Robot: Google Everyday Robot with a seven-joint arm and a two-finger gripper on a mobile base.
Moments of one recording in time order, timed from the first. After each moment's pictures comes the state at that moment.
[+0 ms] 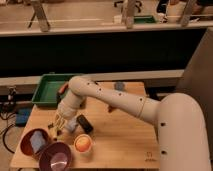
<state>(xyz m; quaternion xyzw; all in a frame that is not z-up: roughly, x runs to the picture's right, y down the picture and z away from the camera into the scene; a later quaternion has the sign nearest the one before) -0.236 0.174 0.712 -0.28 -0.50 -0.35 0.74</state>
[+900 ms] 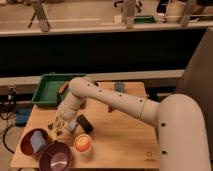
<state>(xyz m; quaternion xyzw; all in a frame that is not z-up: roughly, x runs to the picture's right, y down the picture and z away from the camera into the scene) -0.236 0.185 0.709 -0.27 -0.52 -0.36 0.73</state>
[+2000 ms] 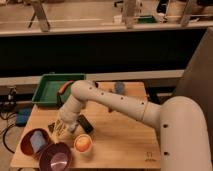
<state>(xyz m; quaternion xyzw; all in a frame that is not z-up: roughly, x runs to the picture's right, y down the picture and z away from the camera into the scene) -0.233 0.196 0.709 -0.26 -0.53 -0.37 0.72</state>
